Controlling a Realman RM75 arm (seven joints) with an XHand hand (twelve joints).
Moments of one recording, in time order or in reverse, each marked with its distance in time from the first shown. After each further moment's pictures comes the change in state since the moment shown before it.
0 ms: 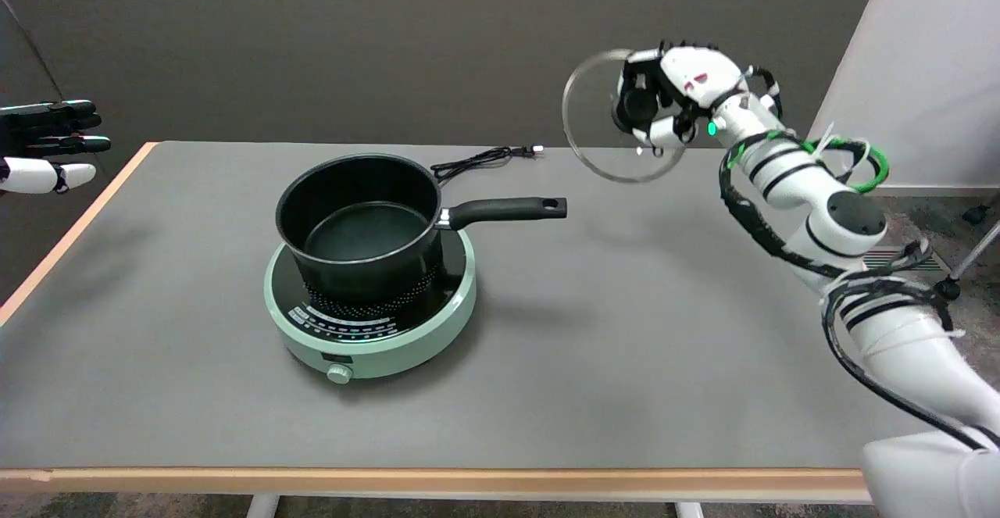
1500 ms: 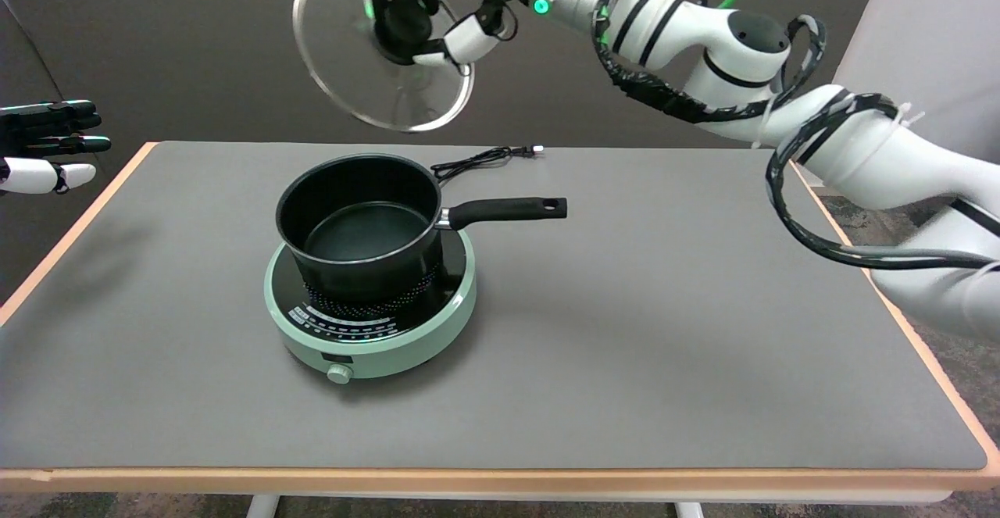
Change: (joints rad) arm 0.747 0.146 -1.013 -0.075 0.655 0.122 0.003
